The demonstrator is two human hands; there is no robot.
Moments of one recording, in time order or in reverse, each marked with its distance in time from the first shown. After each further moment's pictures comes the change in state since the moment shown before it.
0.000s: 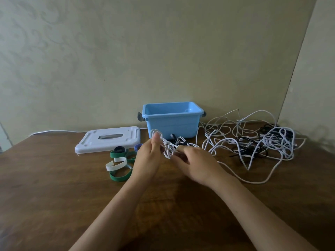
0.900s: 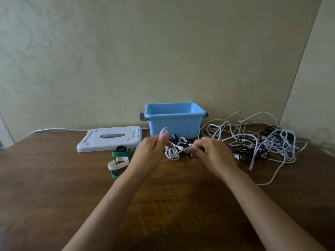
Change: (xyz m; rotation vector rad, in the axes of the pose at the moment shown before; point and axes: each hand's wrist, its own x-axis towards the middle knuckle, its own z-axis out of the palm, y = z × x) left_hand 0.002 0.011 -0.021 0.216 -0.131 0.104; right_hand 0.010 0.038 -0.011 -0.080 0.206 0.062
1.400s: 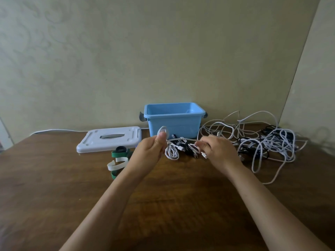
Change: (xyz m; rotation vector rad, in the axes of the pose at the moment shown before) left_hand -0.001 0.001 -0.005 -0.244 -0.092 0.003; right_hand 0.007 0.026 0.001 -0.036 0.066 0.060
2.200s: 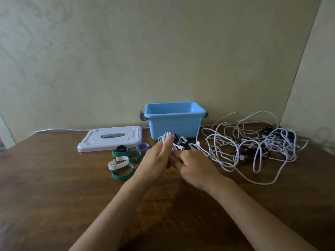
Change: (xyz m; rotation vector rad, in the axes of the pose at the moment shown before) left_hand -0.001 -0.015 0.025 0.029 0.004 -0.036; right_hand -0.028 -0.072 0.011 0.255 -0.230 -0.218
